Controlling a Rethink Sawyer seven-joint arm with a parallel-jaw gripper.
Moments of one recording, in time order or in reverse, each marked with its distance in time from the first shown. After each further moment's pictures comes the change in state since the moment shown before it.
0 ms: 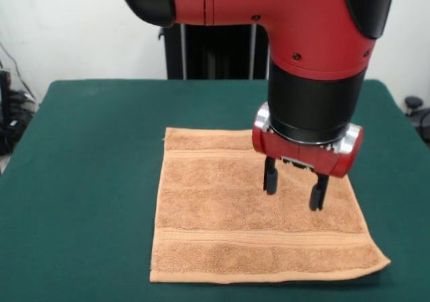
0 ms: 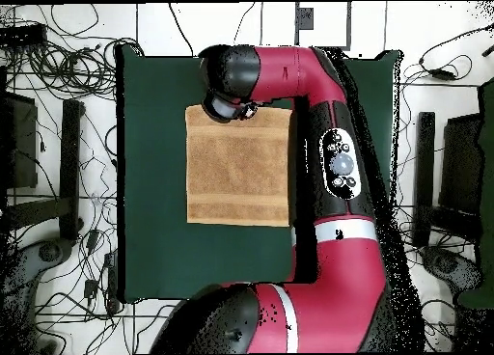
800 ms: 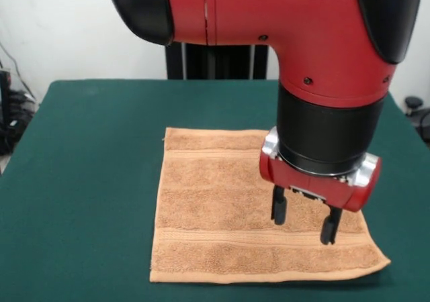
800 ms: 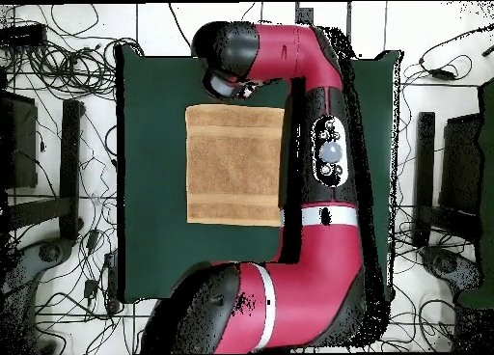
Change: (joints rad) arm 0.047 0.117 0.001 -0.255 -0.001 0.094 0.000
